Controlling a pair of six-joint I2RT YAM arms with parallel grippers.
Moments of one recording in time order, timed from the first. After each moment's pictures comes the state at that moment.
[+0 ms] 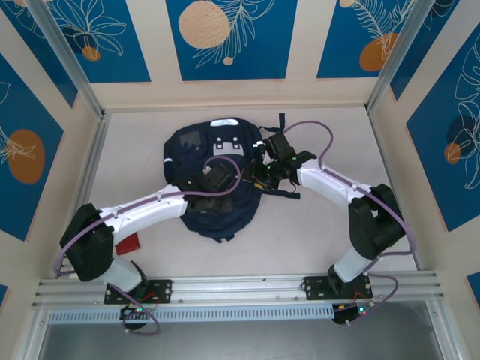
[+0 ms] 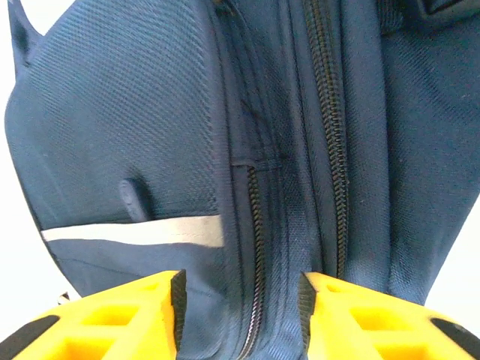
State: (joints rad) left arm -0.86 1.50 1.08 -0.66 -0.10 -0.78; right arm 0.55 1.63 1.17 -0.53 -0.36 0.86
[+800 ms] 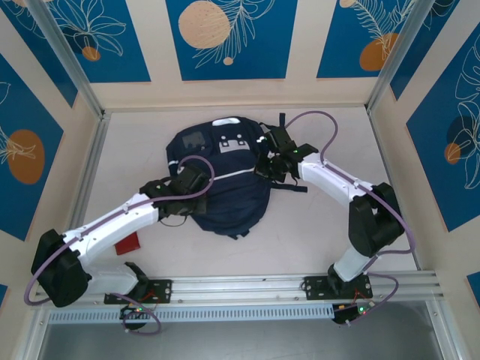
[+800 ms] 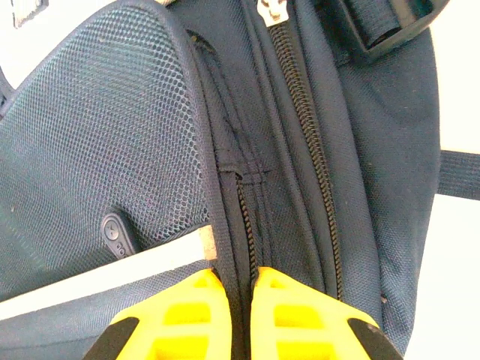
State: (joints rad) left arm -0.73 1.26 0.97 -0.81 -0.13 -0.67; right arm 0.51 1.63 1.24 -0.63 -0.14 0.80
